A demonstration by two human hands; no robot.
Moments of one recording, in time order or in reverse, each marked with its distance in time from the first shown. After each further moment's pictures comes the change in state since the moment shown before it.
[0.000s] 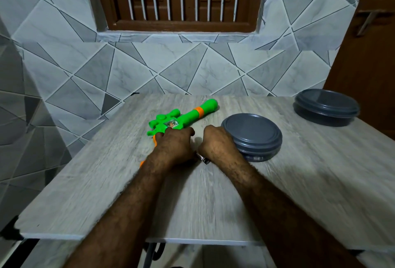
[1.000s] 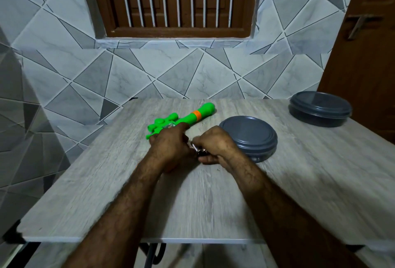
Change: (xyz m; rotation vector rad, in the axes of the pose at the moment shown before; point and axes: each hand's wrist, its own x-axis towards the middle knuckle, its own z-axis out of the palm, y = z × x) left_hand -0.017 -0.001 -0.018 -0.237 0.142 0.008; right_hand -0.004 0.002 -0.005 0.924 -0.148 0.264
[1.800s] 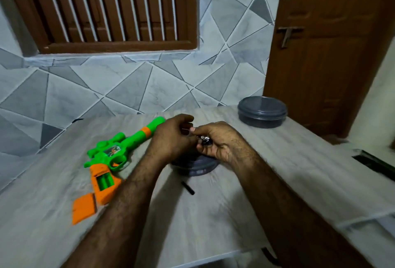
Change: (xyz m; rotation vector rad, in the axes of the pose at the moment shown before) left_hand 0.022 0.123 0.022 -0.490 0.006 0.253; right_hand 0.003 0.013 -0.135 0.609 0.001 0.042
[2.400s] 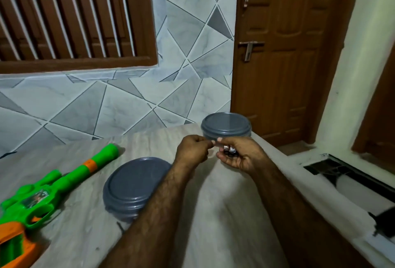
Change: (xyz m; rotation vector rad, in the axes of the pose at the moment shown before) left_hand 0.093 0.062 0.162 -0.455 -0.153 -0.305; right_hand 0.031 -0.047 -0.176 0.183 0.306 0.014
